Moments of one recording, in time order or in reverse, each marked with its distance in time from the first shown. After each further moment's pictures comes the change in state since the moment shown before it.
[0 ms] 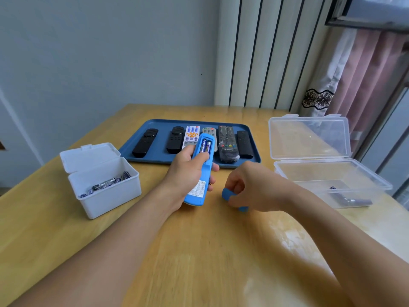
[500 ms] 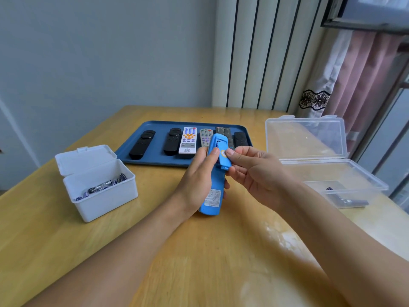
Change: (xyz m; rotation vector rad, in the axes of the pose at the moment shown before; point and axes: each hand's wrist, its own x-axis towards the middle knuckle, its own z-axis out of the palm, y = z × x) left_hand -0.017 -0.002 0.023 -0.080 -0.167 0.094; right_hand 0.005 -0.004 -0.003 1.614 0.186 0.096
